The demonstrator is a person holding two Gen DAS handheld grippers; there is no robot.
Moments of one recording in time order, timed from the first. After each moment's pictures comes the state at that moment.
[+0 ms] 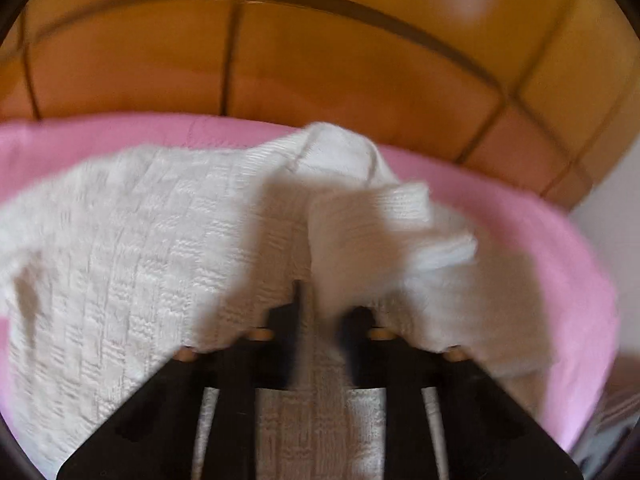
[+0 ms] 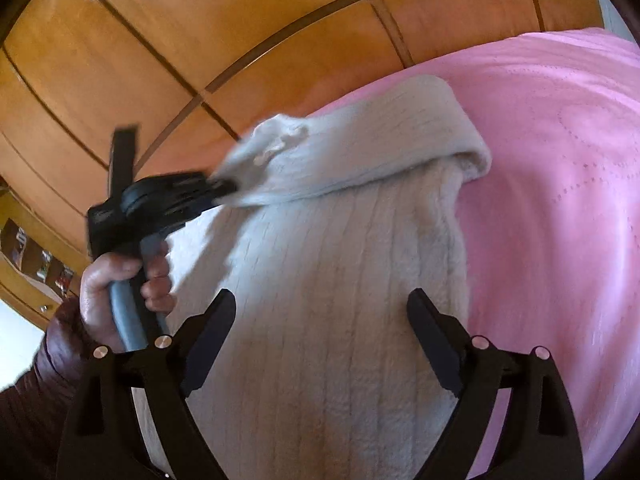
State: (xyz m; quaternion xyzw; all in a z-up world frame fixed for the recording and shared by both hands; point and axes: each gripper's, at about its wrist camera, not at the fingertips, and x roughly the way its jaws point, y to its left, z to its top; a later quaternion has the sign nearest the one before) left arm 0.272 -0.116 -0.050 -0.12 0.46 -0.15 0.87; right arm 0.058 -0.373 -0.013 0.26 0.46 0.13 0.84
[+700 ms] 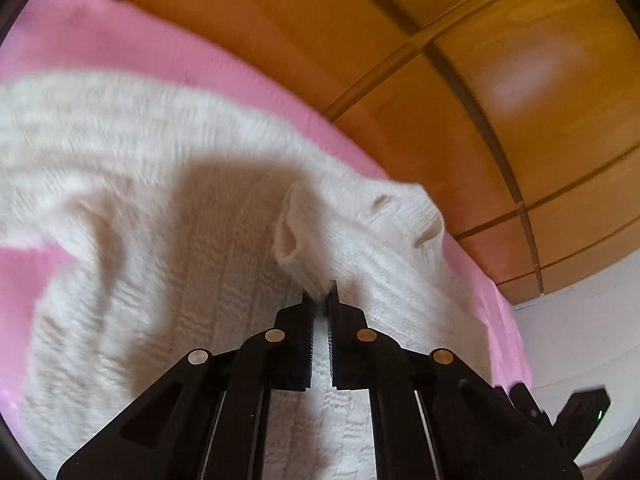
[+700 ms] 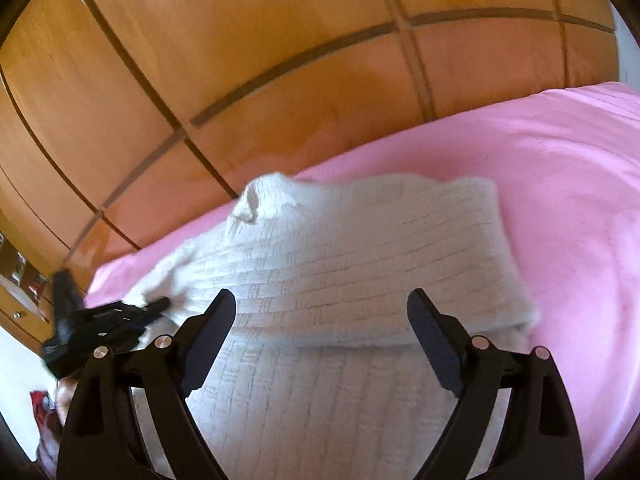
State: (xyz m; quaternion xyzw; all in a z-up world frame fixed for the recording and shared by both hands) left arm 0.263 0.013 -0.063 -0.29 0.46 -0.14 0.83; right arm 0.163 -0.337 0.001 0.21 0.45 0.10 0.86
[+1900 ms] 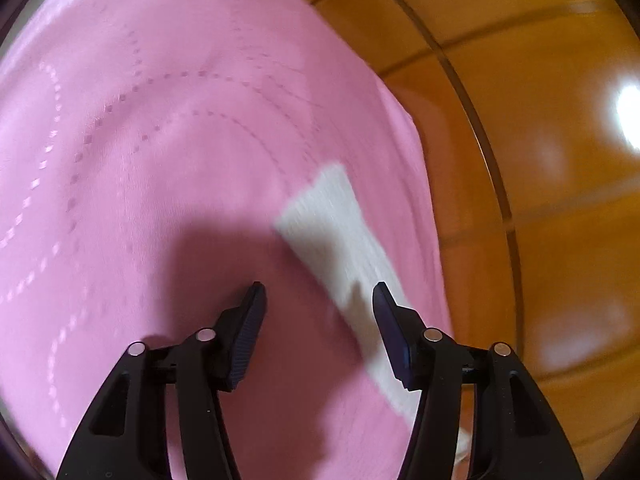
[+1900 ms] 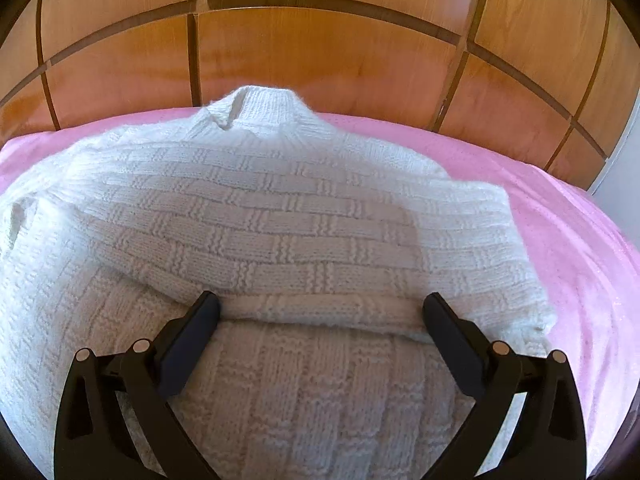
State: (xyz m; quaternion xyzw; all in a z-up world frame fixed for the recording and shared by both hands) left arm 0.103 0.426 -0.079 -0.56 0.28 0.18 0.76; right arm 0.151 -0.244 -0.047 -0.05 0.46 0.00 0.88
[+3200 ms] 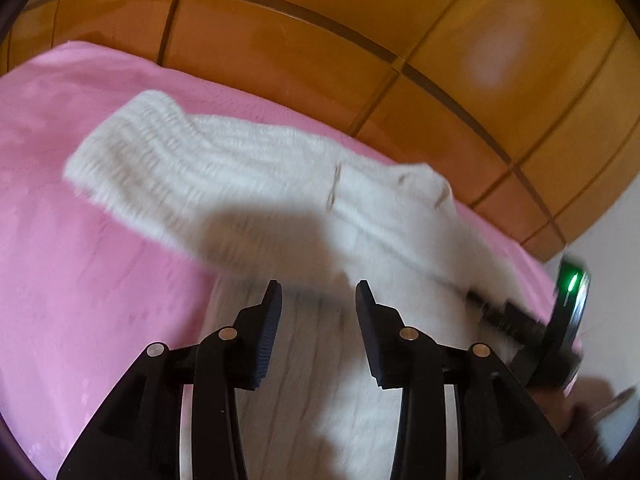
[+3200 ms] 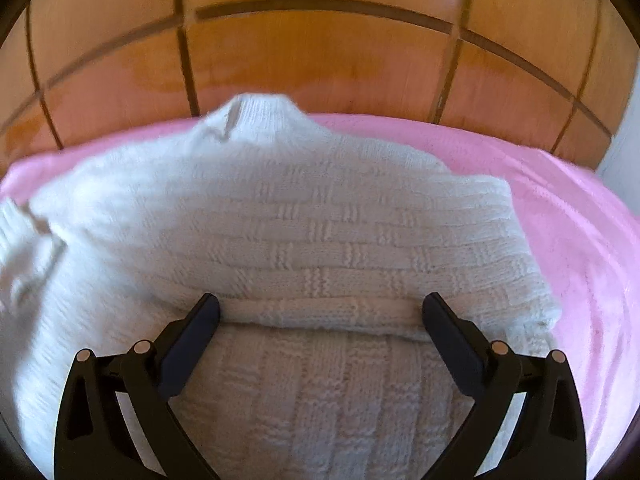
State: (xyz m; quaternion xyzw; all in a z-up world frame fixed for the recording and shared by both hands) left arm 0.148 0.091 -0.045 -0.19 0.41 -0.13 0.88; right arm 0.156 -0.257 -0.032 0.02 0.47 0.01 0.88
